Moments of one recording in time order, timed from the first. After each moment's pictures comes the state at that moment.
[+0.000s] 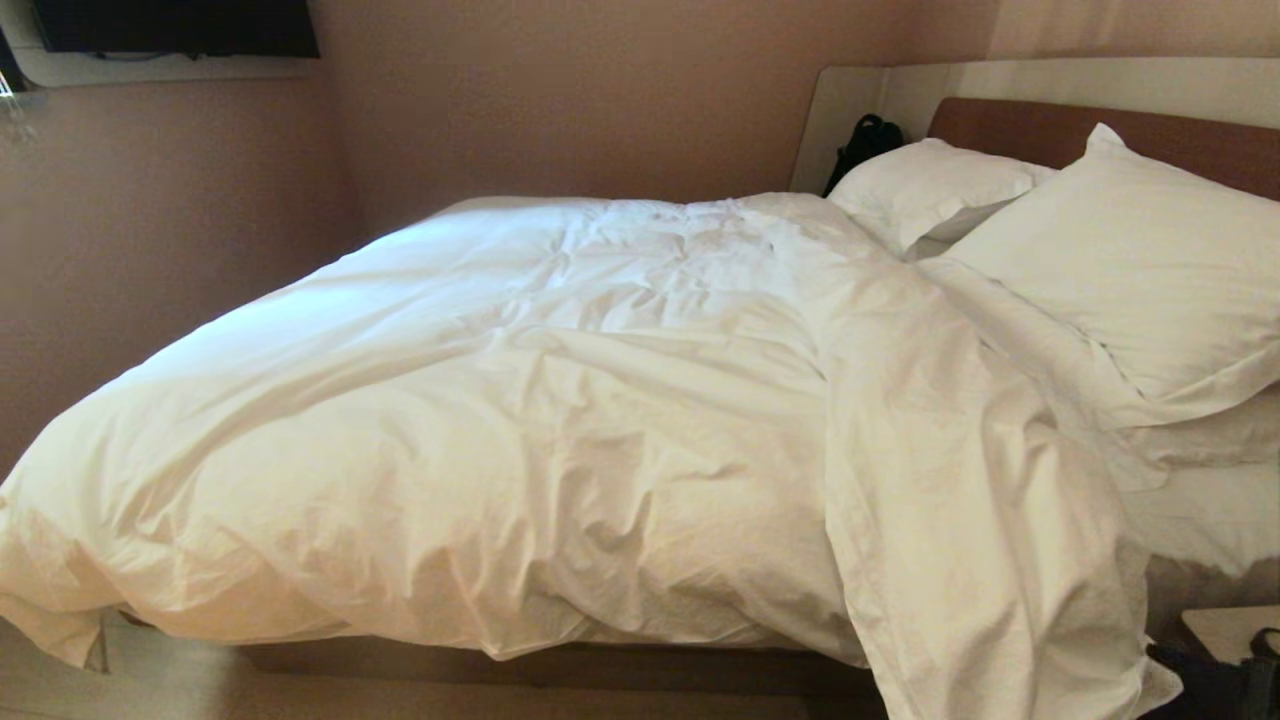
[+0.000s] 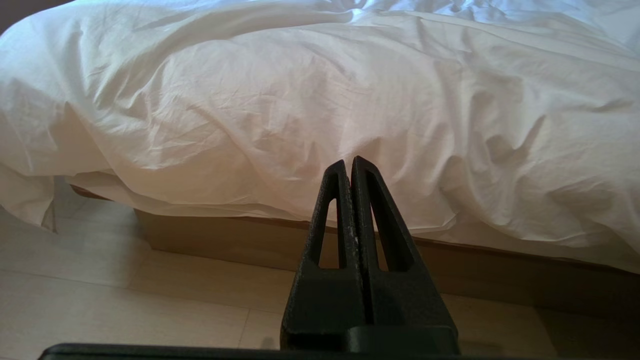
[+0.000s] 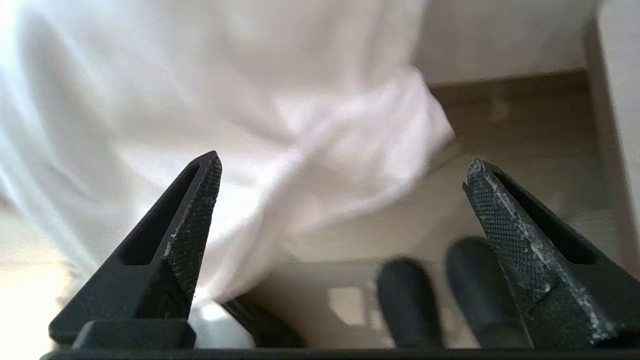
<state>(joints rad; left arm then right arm) 0.00 0.00 0.00 -0.02 0.03 -0.10 -0.87 1.88 -0.26 -0.72 0.77 -0.37</state>
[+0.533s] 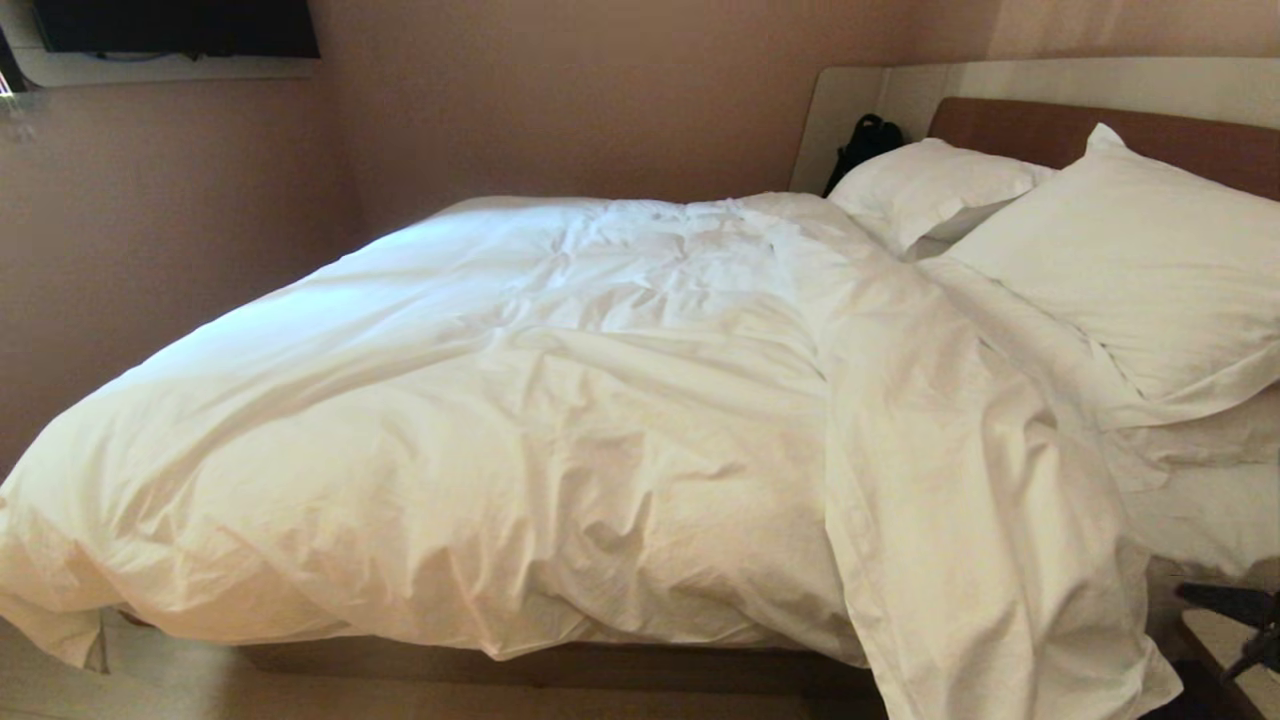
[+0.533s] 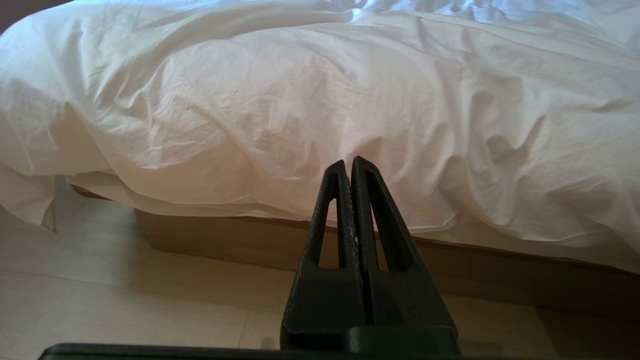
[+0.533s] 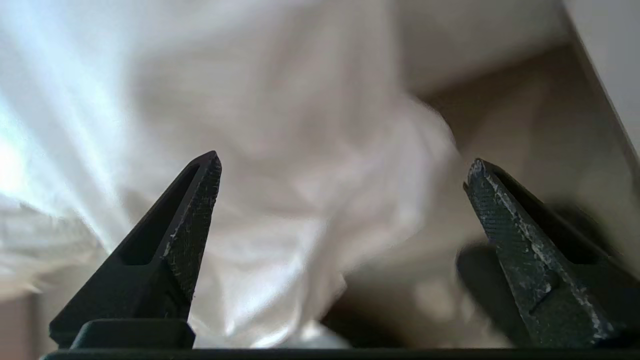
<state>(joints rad) 0.00 0.00 0.00 -0.02 0.03 -0.10 -0.88 1.79 -0.48 -0.39 0.73 -0.04</state>
